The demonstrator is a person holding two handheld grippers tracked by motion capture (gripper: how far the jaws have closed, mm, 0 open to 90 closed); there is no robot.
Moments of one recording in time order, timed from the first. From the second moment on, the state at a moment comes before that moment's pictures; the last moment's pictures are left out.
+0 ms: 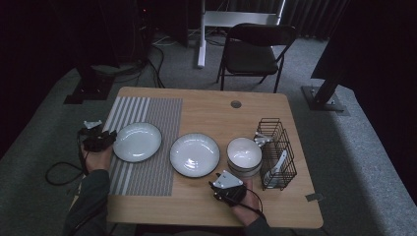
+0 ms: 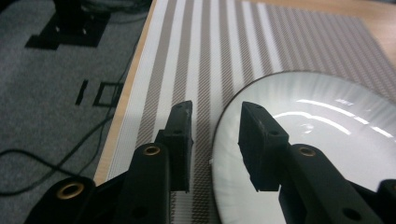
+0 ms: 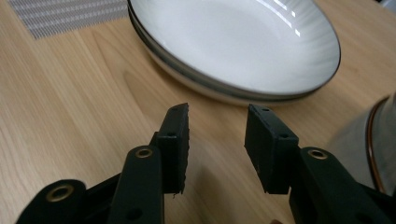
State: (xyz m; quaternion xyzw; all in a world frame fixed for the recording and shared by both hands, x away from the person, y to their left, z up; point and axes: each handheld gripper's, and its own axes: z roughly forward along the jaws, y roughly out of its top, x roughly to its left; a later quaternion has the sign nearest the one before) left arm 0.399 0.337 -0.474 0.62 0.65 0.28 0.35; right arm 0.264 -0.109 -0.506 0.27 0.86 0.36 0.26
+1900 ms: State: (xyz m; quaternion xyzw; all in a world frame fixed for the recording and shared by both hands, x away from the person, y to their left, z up) left arm 0.412 0.102 -0.416 0.75 0.40 0.06 0.52; right arm 0.270 -0.132 -0.524 0.31 0.85 0.37 0.18
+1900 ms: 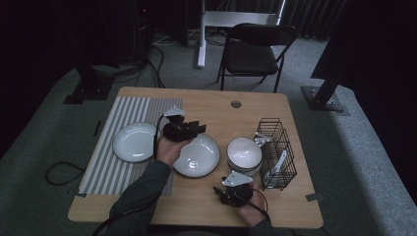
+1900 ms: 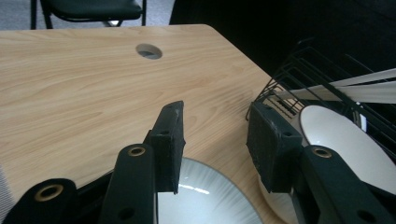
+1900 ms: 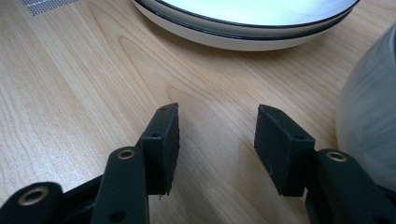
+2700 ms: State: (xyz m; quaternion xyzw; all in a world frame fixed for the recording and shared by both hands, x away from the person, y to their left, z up) left arm 0.406 0.021 -0.431 0.79 0.35 0.00 0.50; right arm 0.269 -0.134 -0.525 0.32 0.85 0.38 0.18
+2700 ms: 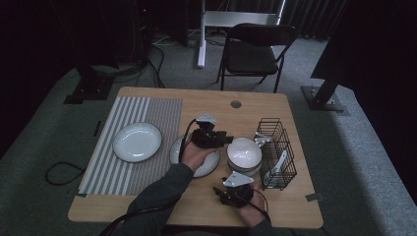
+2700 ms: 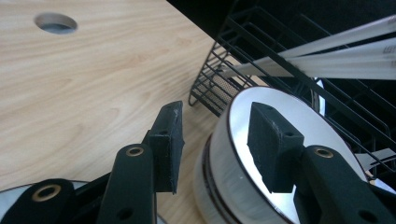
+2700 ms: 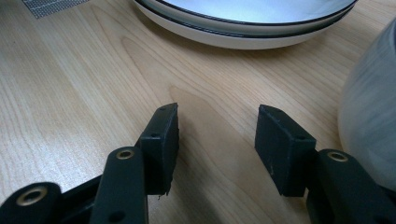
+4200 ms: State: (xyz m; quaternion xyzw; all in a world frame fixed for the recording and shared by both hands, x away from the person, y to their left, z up) left arm 0.406 0.003 -0.435 0.78 0.40 -0.02 0.49; right arm 0.267 -0.134 -0.525 0.31 0.85 0.38 0.18
